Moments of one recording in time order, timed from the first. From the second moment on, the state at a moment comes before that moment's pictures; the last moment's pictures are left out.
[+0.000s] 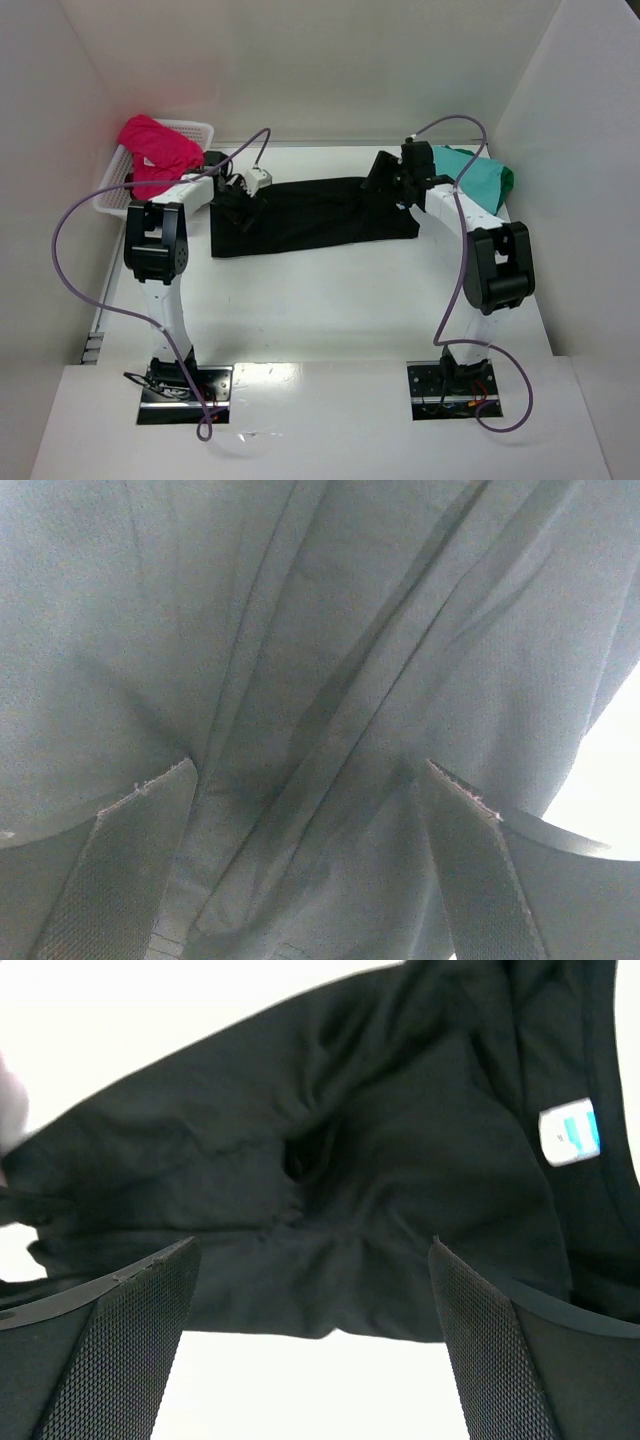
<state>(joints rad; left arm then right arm) -0.06 2.12 1.57 -0.63 0.54 0.67 0.20 1.78 1.31 -0.22 -0.11 0.57</state>
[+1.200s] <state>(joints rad) -0.55 1.79 1.18 -0.72 0.53 0.15 0.18 1.85 1.19 -0.24 -0.04 0.56</state>
